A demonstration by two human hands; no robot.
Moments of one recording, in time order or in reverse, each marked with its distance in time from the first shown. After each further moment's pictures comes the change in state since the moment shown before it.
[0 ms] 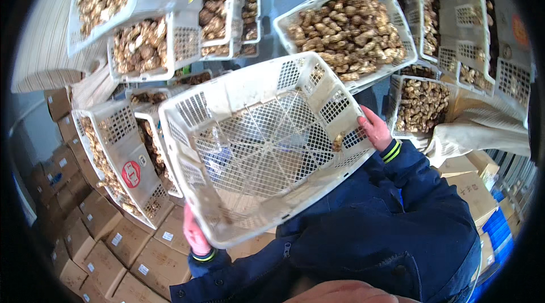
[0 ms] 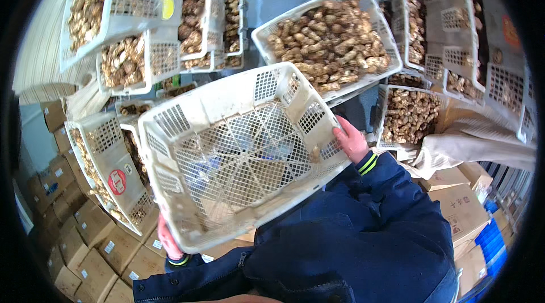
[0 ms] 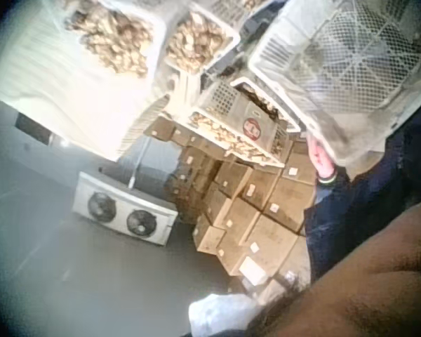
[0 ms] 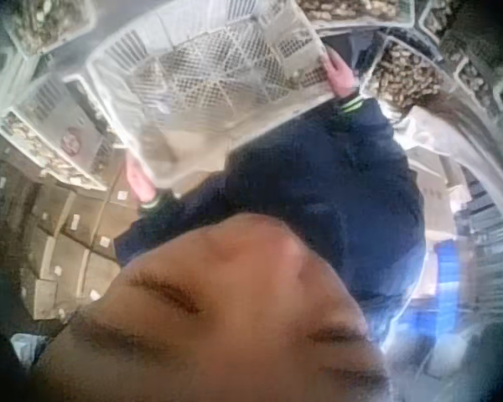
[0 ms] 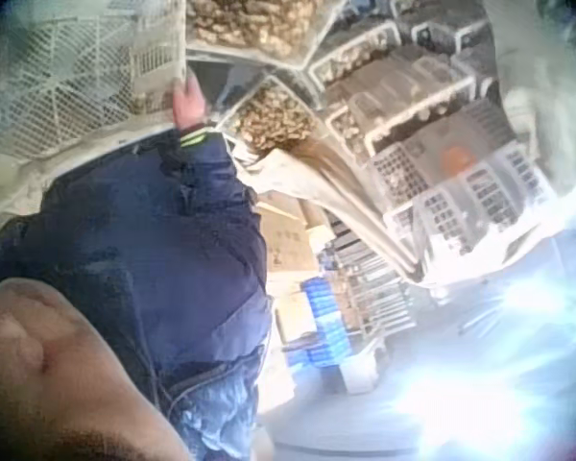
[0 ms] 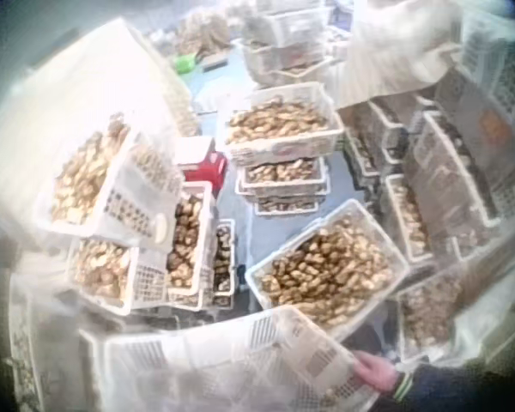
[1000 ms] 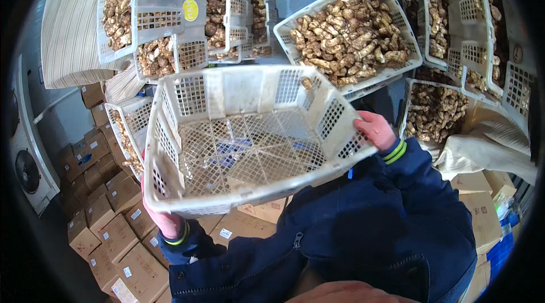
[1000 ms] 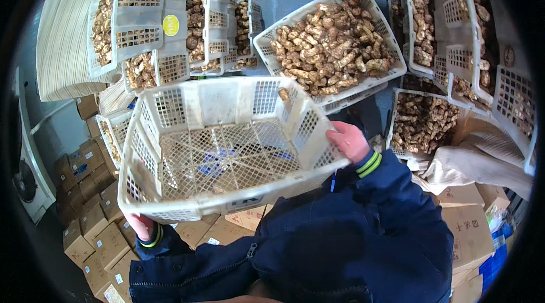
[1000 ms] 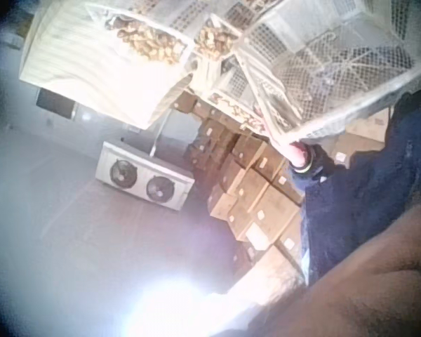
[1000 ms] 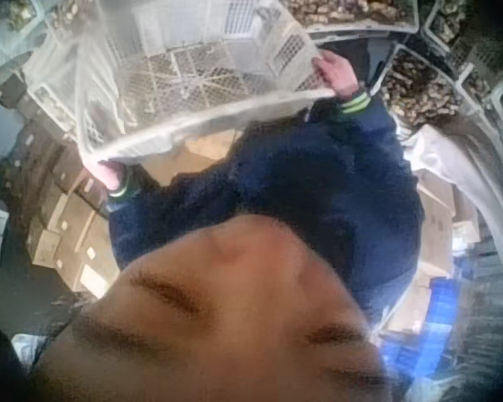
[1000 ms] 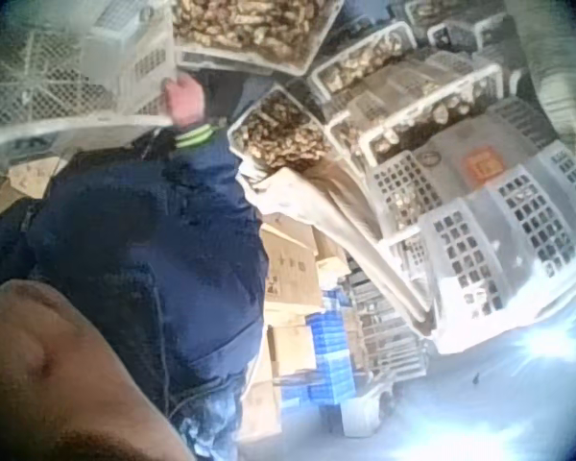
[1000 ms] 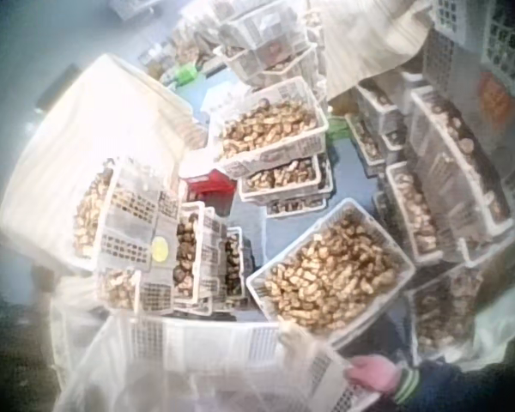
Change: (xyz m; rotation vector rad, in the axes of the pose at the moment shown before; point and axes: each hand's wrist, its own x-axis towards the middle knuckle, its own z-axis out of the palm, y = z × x) left_hand 0.074 0.139 0.030 0.248 0.201 0.093; right_hand 0.006 -0.046 -0.061 0.328 -0.306 0.023
